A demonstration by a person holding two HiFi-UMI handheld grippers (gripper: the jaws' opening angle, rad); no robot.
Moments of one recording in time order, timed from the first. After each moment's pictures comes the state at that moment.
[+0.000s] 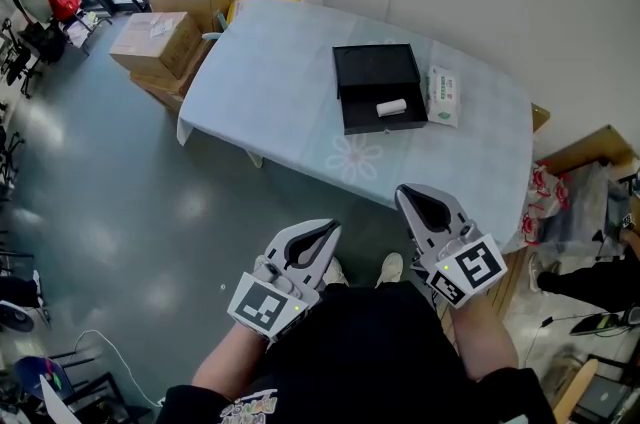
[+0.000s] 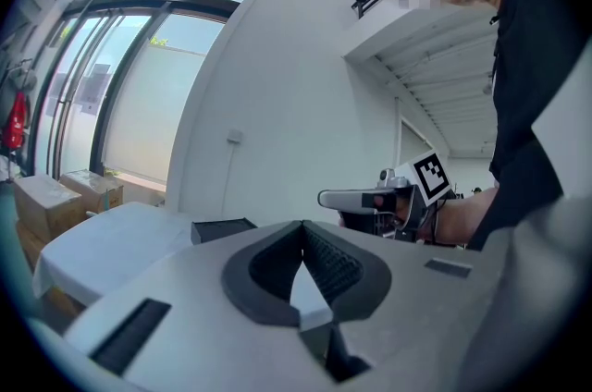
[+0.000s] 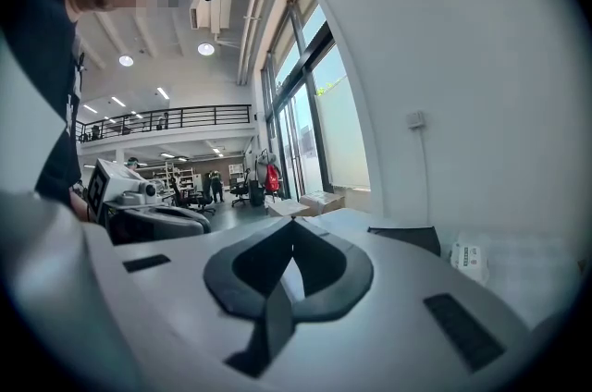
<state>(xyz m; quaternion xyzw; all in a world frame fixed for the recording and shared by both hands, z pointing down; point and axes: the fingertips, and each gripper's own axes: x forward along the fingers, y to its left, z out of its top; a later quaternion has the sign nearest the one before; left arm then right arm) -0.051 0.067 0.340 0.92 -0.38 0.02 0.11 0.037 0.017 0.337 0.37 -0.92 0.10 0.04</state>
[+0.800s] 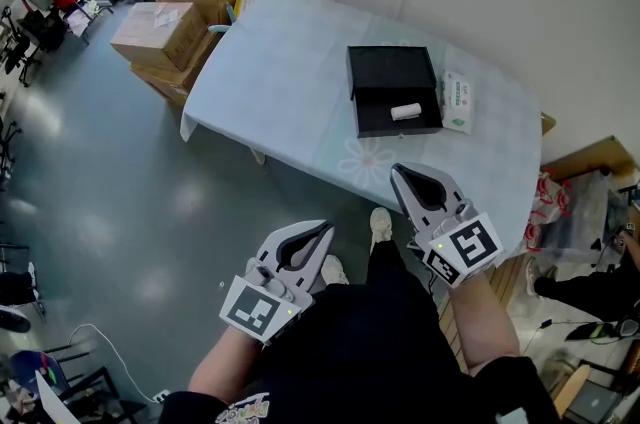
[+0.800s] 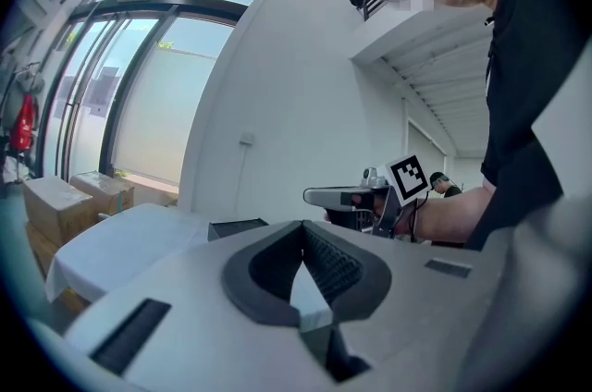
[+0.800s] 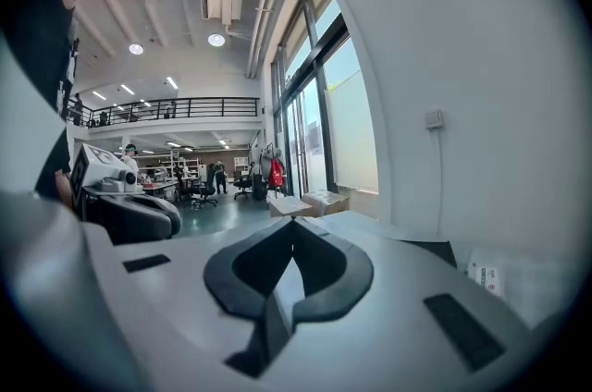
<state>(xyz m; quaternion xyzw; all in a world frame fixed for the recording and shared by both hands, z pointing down) -0.099 0.051 0.349 0.91 -0.39 0.03 0.11 -0.012 -0.036 0.347 0.36 -0.93 0.07 0.06</state>
